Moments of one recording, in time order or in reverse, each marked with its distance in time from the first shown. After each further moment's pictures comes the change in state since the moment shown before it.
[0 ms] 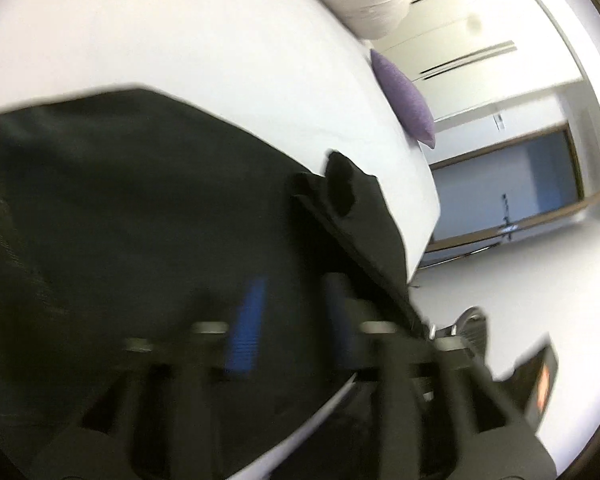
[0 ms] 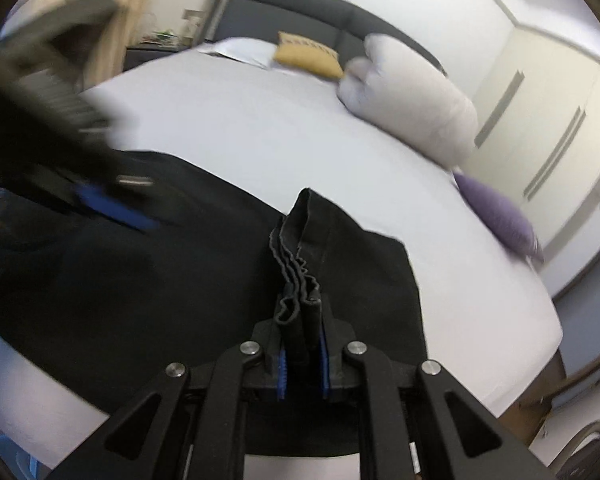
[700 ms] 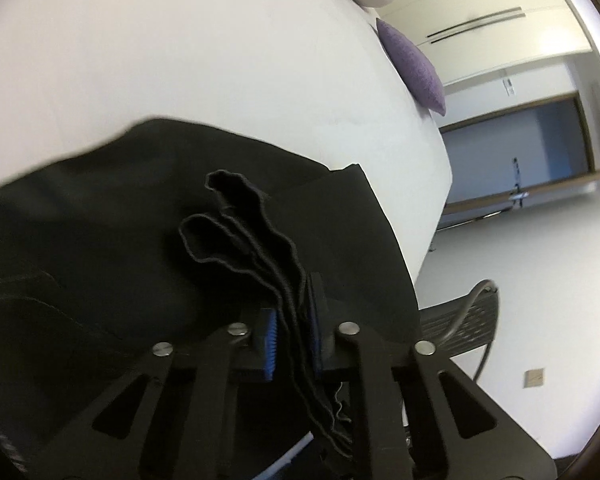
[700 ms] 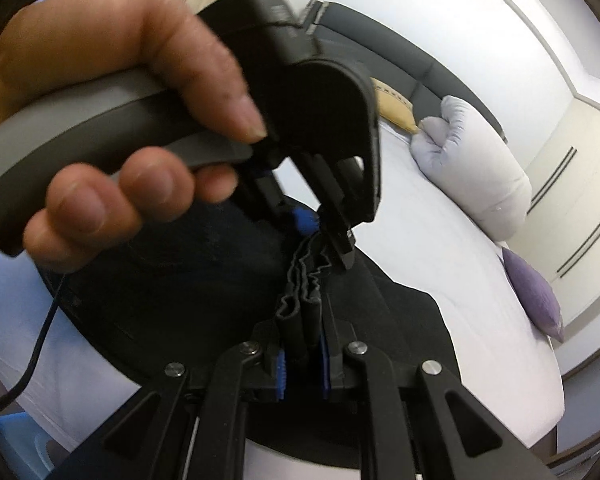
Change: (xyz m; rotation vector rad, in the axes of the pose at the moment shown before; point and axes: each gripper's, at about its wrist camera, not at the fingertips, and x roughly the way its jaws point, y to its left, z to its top) left arm -0.018 0.012 0.033 0.104 0.133 0.082; right arm -0.038 0.094 0.022 -0.213 -0.109 0.133
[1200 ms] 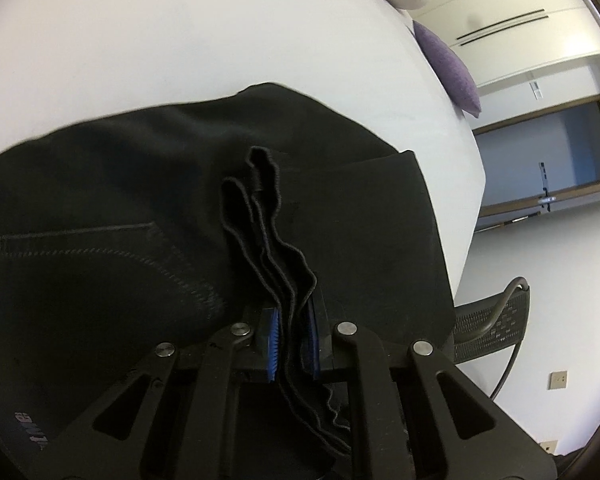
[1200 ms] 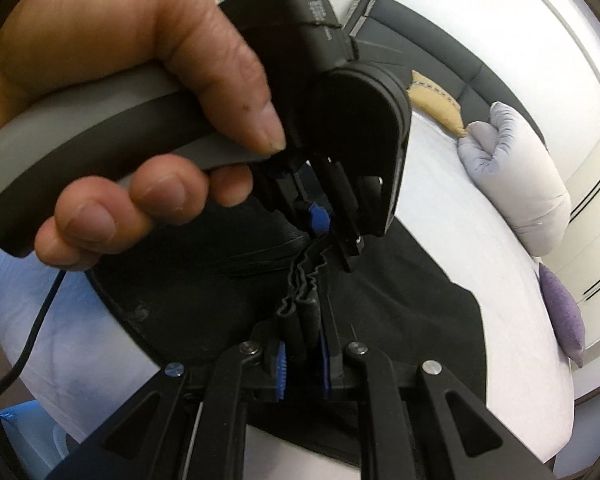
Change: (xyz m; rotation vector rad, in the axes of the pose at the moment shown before) left arm -0.005 0.063 -0.030 -0.051 -0.007 0.095; right arm 0.014 0.046 0.005 -0.083 0.047 0.127
